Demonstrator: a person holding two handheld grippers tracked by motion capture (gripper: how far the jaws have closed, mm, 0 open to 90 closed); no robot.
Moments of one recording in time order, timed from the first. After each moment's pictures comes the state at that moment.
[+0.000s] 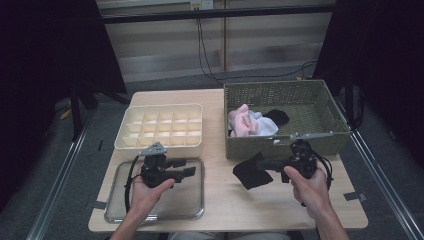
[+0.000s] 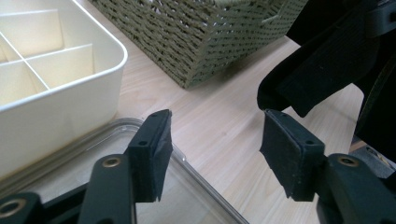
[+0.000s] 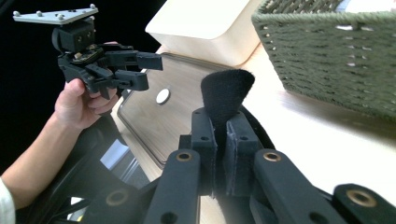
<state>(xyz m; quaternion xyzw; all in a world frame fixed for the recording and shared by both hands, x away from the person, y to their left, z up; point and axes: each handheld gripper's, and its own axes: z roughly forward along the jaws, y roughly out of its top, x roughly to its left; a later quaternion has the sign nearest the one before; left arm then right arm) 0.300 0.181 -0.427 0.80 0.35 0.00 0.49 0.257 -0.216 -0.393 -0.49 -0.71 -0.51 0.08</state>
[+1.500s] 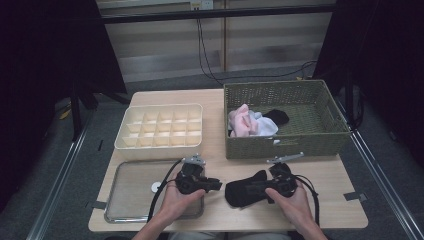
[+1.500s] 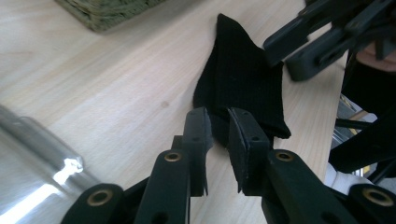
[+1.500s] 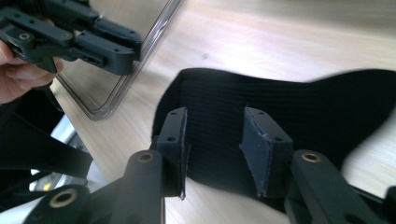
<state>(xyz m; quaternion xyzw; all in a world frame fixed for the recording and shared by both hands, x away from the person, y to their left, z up) 0.295 0.101 -0.473 0.86 0.30 -0.09 0.42 0.252 -0.179 -0.472 -0.51 -0.77 -0.39 0.07</state>
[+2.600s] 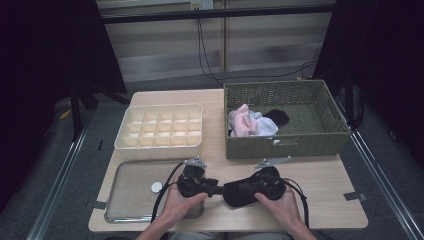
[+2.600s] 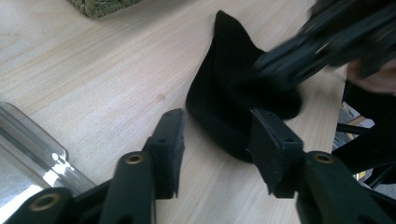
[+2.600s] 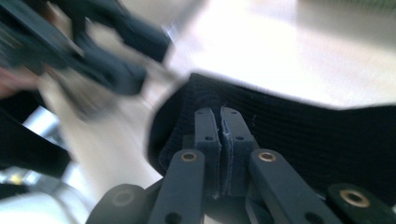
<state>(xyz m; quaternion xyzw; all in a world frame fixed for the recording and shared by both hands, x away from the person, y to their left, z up) 0.292 0.099 -0.479 0.85 0.32 -0.09 0.41 0.249 -0.161 -0.472 -0.47 -0.78 -0.42 0.03</state>
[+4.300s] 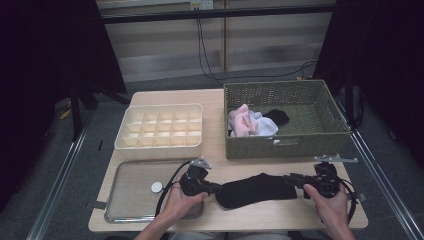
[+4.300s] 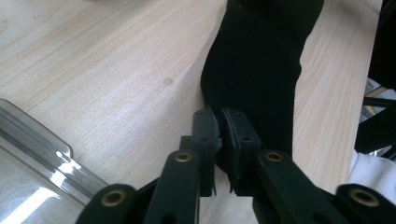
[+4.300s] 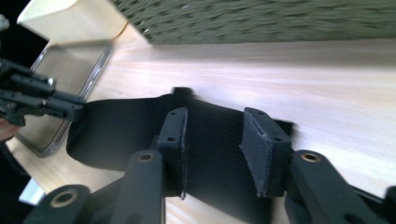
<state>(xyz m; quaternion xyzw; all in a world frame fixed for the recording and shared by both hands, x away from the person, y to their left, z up) 0.298 0.094 -0.485 0.88 0.29 -0.08 0.37 0.232 -0.276 -0.463 -0.59 -0.68 -0.43 -0.02</state>
